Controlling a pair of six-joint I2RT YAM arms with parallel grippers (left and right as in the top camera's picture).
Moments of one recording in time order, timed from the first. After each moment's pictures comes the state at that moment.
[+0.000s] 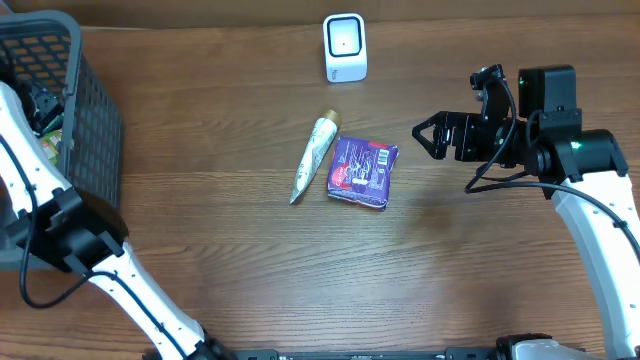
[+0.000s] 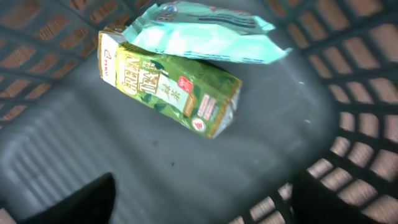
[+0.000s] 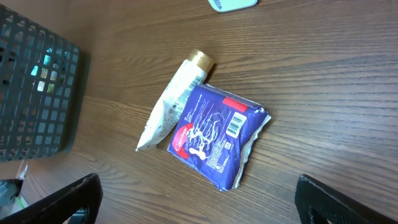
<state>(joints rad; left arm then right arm) 0.60 2.43 2.64 -1.44 -0.16 -0.39 0.10 1.41 1.29 -0.80 -0.56 0.20</state>
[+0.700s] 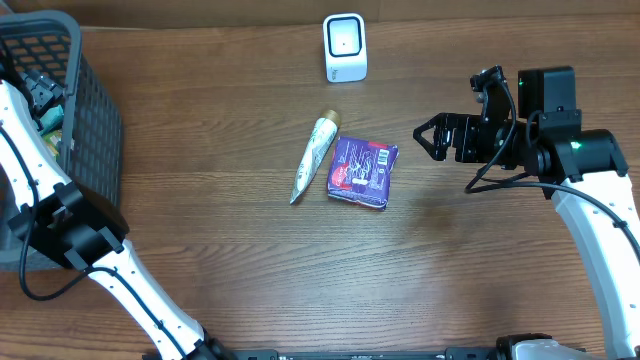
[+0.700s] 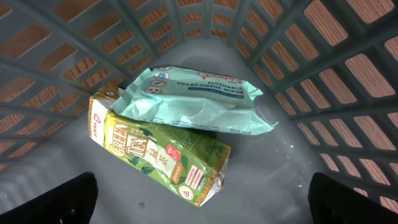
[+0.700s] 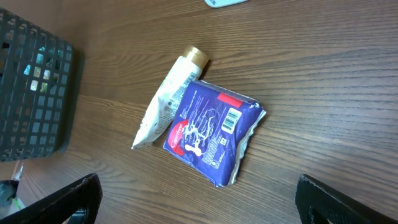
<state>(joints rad) 0.60 2.49 2.64 -1.24 -0.22 -0.39 0.10 1.41 1.29 -0.82 -0.54 0.20</state>
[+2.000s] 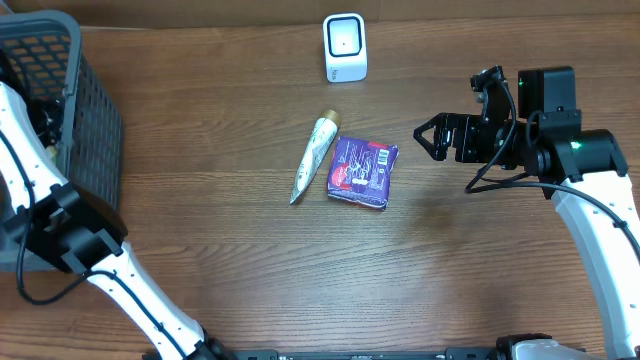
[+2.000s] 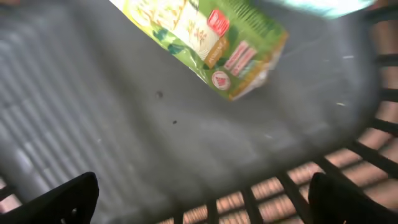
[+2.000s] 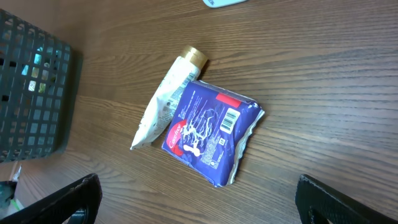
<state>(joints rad) 0.62 2.41 2.57 -1.53 -0.13 -0.60 0.10 1.41 1.29 -0.82 -0.54 0.20</state>
